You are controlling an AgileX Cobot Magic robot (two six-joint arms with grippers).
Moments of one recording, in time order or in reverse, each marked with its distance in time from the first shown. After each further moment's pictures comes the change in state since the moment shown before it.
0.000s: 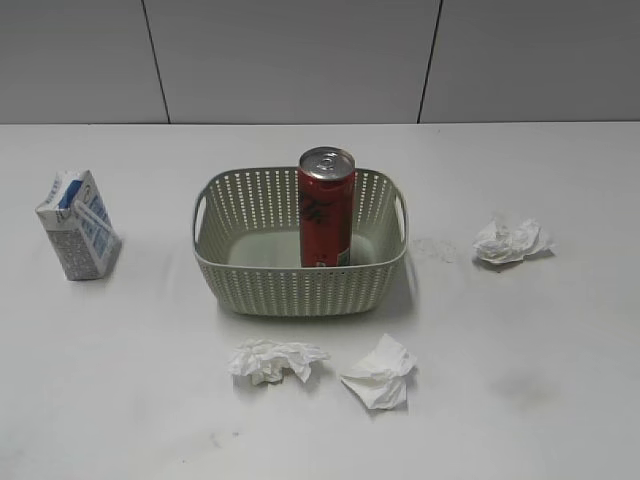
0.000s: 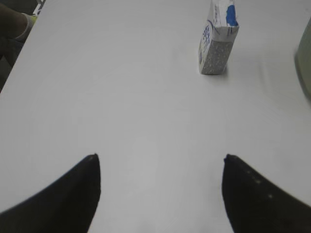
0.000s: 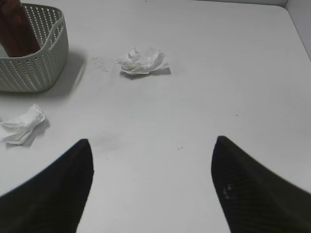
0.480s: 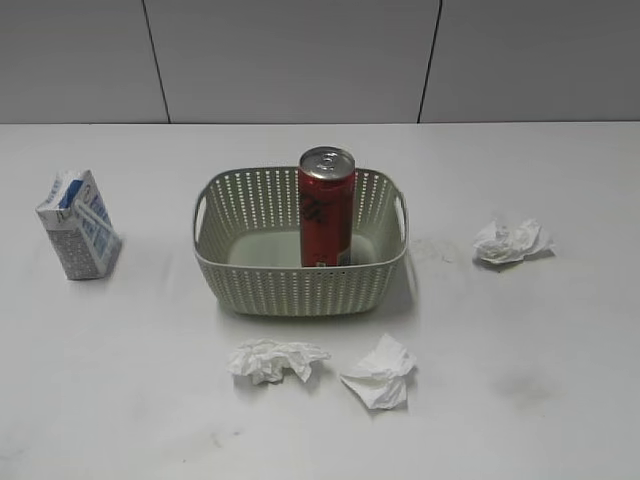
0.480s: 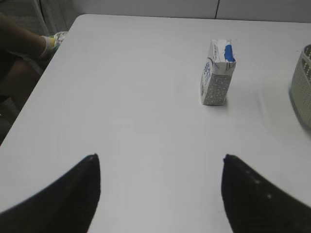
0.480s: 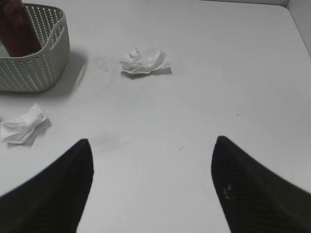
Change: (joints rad) left arm 0.000 -0.154 0.004 0.027 0.009 0.001; right arm 0.000 0.000 0.001 0.000 0.000 0.000
